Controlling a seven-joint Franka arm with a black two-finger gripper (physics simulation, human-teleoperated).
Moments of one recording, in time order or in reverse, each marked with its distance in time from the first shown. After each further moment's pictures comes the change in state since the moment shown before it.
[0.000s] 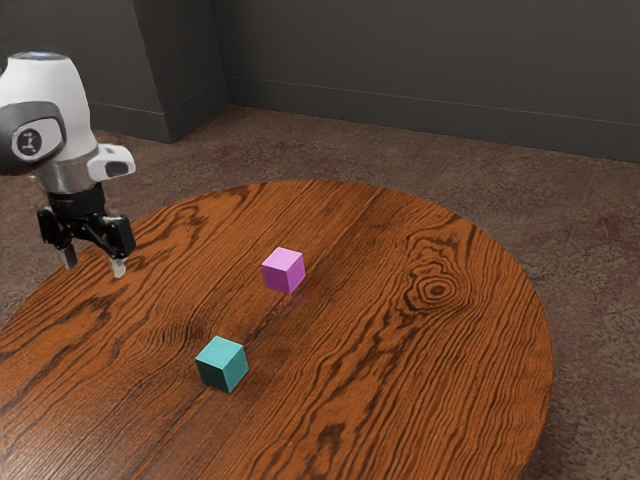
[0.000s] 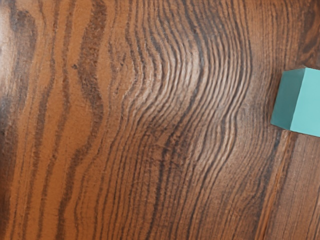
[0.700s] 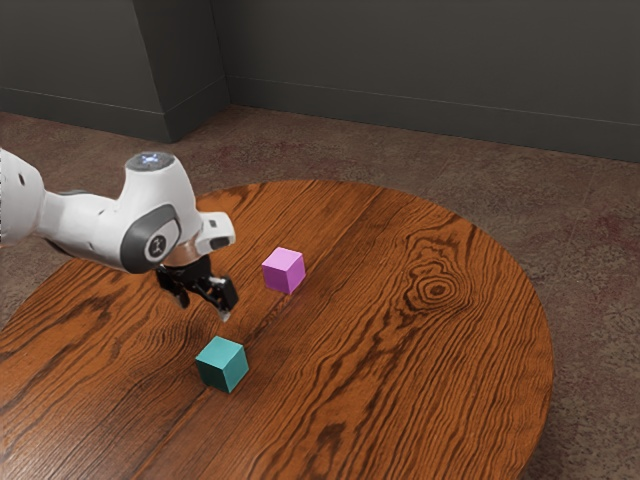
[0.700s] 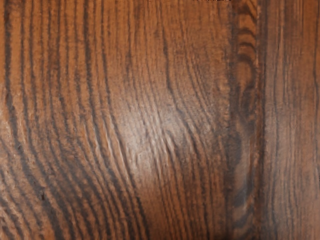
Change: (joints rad) arm 0.162 0.384 -0.288 -0.026 -0.238 0.574 0.156
